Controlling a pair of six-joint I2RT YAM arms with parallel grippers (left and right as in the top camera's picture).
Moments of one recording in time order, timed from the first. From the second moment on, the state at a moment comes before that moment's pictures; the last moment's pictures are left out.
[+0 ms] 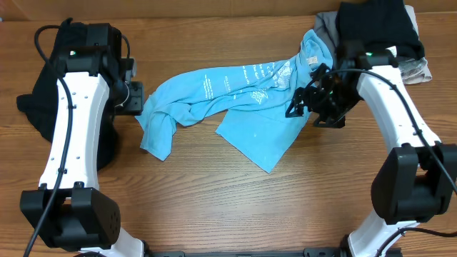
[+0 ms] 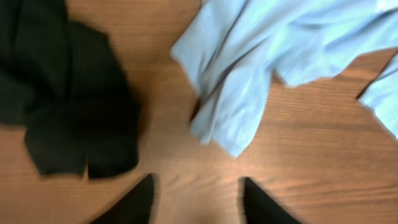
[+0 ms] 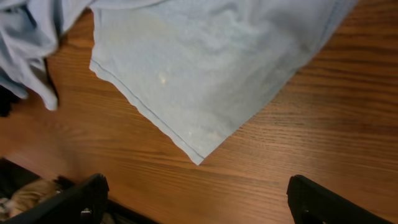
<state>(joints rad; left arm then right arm) 0.02 1.76 1.71 -1.35 -0.03 -0.01 0.07 1.89 1.58 -1.29 -0.47 0.12</state>
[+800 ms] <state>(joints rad) 0.01 2.03 1.51 -1.13 0.04 0.19 0.07 1.89 1.57 -1.07 -0.43 0.11</state>
